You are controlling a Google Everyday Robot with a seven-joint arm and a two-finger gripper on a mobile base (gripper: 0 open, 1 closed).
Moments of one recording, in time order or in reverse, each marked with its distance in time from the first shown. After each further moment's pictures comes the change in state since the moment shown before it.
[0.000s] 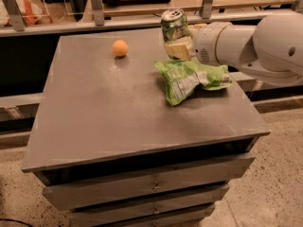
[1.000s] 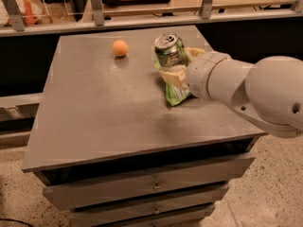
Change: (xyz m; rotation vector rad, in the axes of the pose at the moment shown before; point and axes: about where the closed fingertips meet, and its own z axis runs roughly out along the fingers) arm 0.019 0.067 -0.042 0.105 0.041 -0.065
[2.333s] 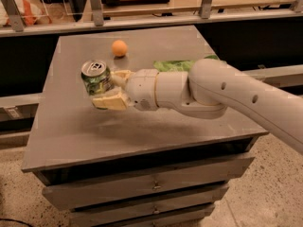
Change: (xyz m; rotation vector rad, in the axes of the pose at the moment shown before) arm -0.040 0.176 0.072 -0.694 -0.288 0.041
